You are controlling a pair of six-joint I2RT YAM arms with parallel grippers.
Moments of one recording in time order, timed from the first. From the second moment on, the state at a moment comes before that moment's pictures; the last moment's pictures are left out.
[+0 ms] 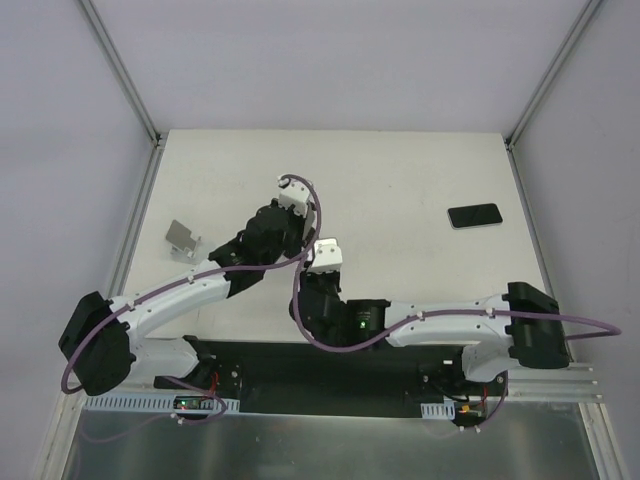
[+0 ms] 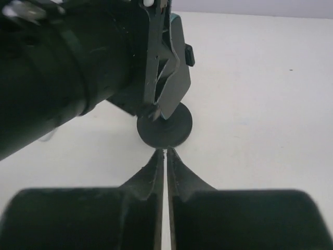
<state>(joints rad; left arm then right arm) -0.81 1.21 0.81 0.09 -0.31 -0.10 1.45 1.51 1.05 -0.01 1.24 0.46</state>
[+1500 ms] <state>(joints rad) -0.76 0.98 1.11 -0.46 0.30 -0.03 1.17 1.00 0.86 -0.19 0.29 0.17</state>
